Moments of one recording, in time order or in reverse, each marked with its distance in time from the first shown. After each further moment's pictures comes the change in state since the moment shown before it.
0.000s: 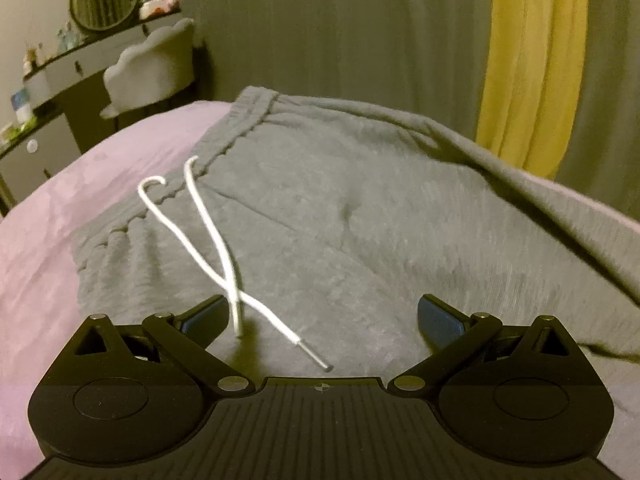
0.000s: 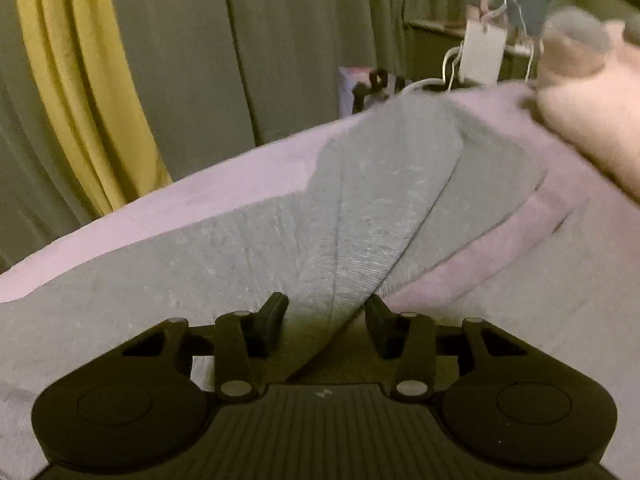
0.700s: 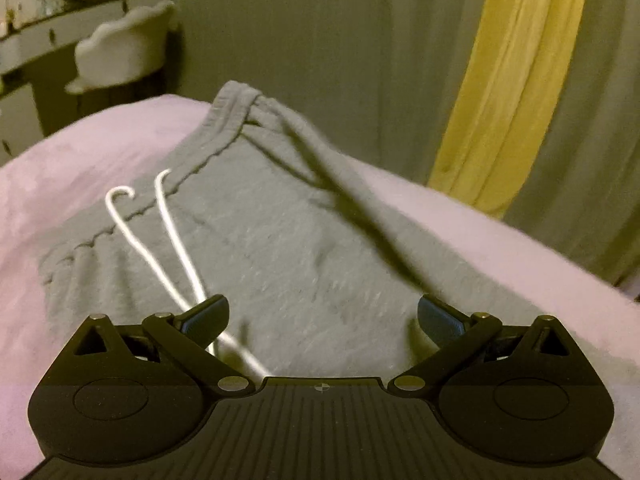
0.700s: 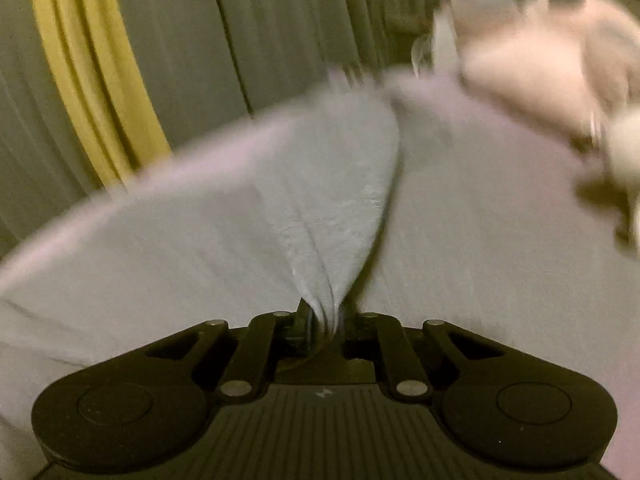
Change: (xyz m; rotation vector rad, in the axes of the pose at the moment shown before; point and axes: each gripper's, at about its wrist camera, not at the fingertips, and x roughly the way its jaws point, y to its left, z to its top) left arm -0.005 0.034 0.037 -0.115 0.001 -0.198; right arm -0.091 -0.082 -0.098 0.041 0.040 0.038
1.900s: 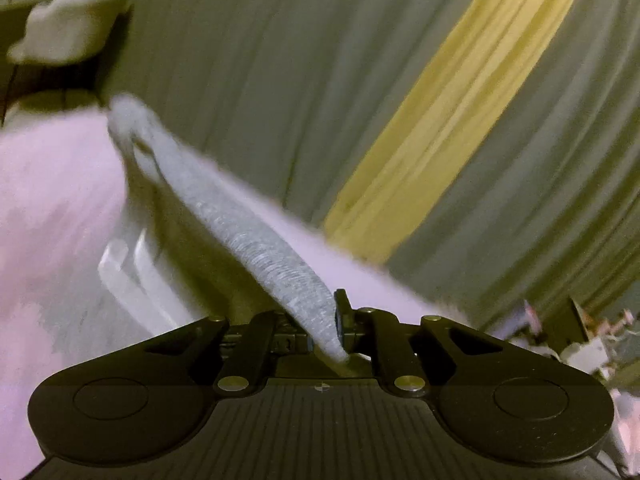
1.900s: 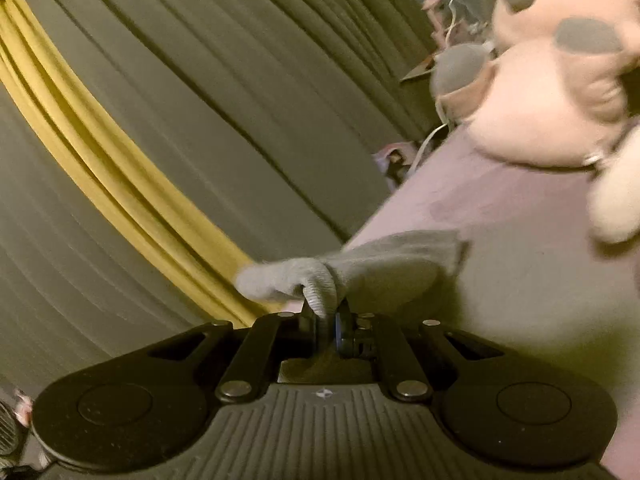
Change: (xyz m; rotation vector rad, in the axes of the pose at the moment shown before) left arm -0.097 0.099 0.049 -0.136 0.021 -0.383; right arm -0.101 -0.094 0.070 0.335 -0.255 0.400
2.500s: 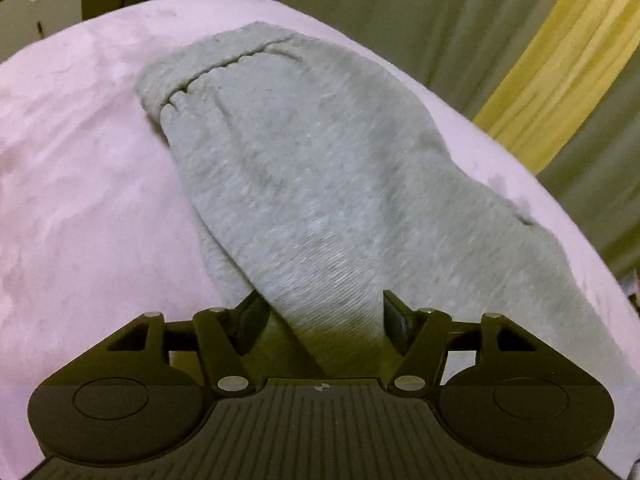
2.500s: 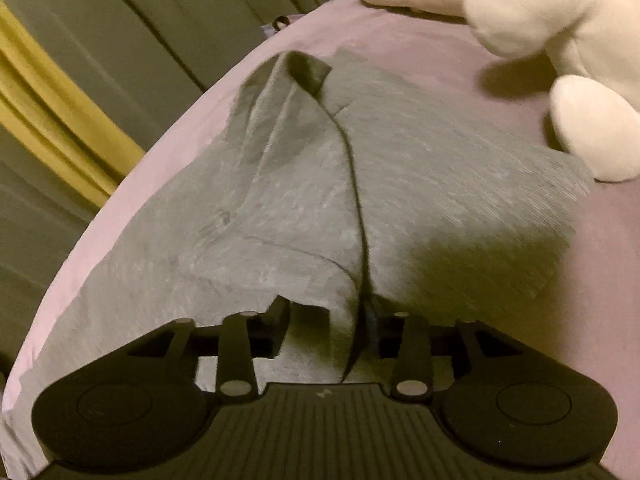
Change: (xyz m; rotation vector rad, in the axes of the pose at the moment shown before) left arm 0.051 0.064 -0.108 -0.117 0.139 0.348; right arm 0.054 -0.062 -0.059 -0.032 0.355 -0.341
